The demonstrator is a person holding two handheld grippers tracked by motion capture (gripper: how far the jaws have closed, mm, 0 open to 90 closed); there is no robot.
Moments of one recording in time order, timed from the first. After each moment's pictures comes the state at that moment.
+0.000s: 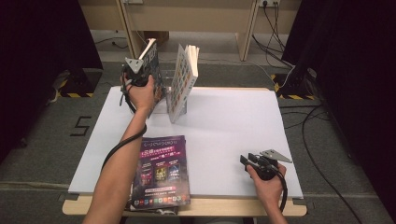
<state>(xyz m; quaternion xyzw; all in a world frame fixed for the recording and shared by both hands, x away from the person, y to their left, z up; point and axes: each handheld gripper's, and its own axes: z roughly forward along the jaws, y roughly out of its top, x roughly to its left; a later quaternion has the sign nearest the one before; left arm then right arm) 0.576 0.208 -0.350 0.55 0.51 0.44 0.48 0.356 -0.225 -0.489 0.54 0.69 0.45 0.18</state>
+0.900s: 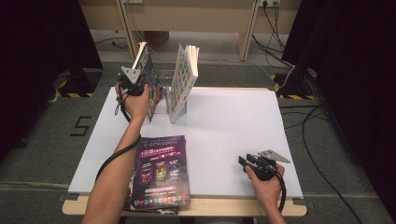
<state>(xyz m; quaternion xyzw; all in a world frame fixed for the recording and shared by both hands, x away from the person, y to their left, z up) 0.553 0.224 -0.368 0.57 0.50 0.48 0.45 0.354 -0.220 -0.489 0.54 0.70 0.45 0.17</state>
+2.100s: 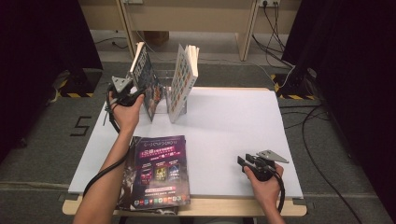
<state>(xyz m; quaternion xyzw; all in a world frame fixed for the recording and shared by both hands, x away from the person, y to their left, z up) 0.512 0.244 -0.372 0.58 0.52 0.39 0.49 0.353 -0.216 -0.487 0.53 0.70 0.45 0.18</state>
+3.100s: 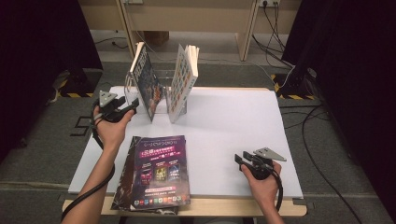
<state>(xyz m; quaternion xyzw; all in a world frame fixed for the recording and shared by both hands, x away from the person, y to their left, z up) 0.452 0.269 -0.377 0.61 0.53 0.33 0.49 0.352 -0.204 -0.473 0.51 0.71 0.45 0.19</state>
